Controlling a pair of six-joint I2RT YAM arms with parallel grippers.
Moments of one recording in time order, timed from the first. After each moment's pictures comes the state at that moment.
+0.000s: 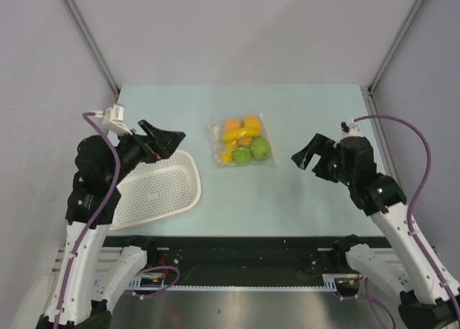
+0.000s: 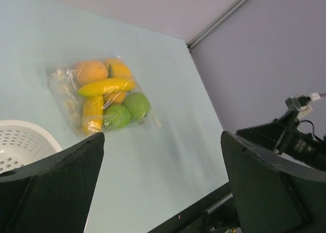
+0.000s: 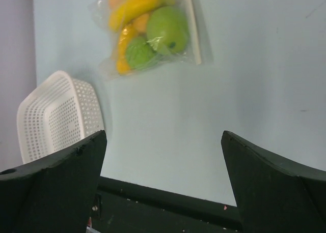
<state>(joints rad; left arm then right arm) -0.17 0.72 1.08 -0.48 0.35 -0.63 0.43 0.78 0.96 -0.69 0.00 0.72</state>
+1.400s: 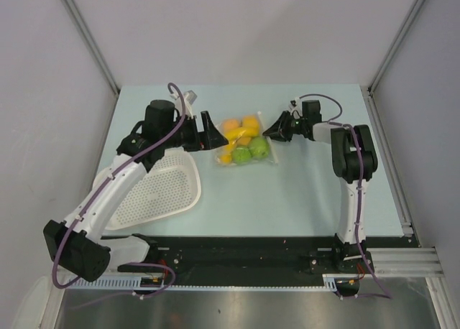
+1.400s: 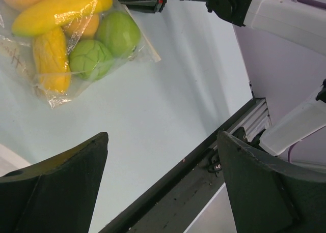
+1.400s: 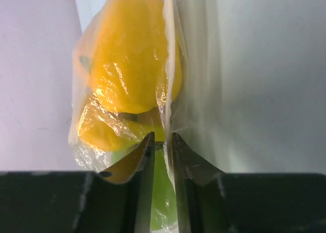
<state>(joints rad) -0.42 1.22 1.21 -0.52 0.44 -0.53 0.14 2.23 1.43 0.08 -0.83 0.76</state>
